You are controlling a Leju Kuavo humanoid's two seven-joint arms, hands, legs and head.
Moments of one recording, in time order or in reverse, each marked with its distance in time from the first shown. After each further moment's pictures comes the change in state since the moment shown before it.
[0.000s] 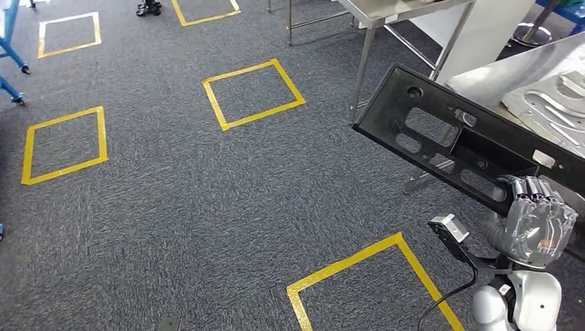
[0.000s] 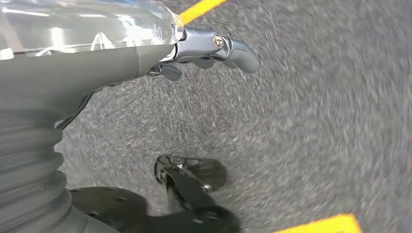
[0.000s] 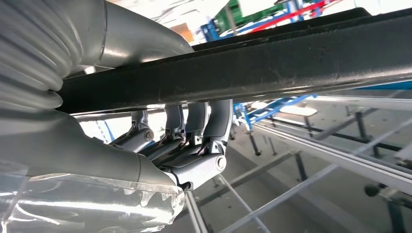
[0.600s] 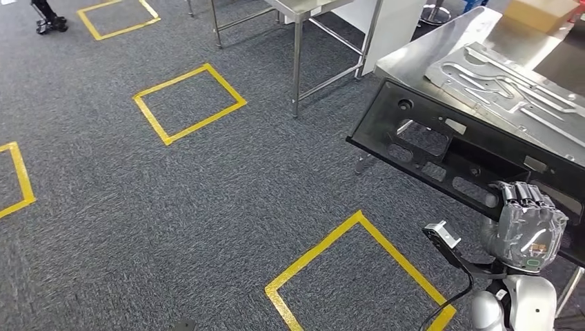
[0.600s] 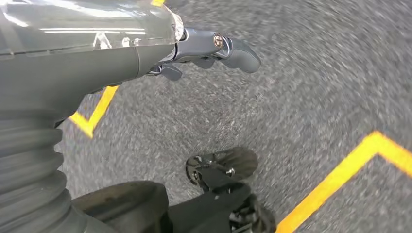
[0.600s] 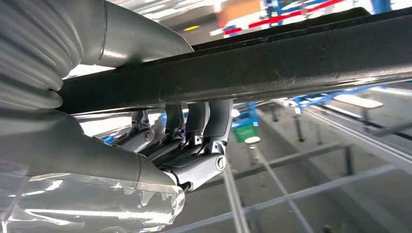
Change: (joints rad) left arm 0.009 -0.003 -0.122 0.000 -0.140 -0.077 0.048; right arm 0.017 0.005 -0.002 0.010 0.052 0.000 0.006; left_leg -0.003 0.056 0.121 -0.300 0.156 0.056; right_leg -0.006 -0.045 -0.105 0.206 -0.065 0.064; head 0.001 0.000
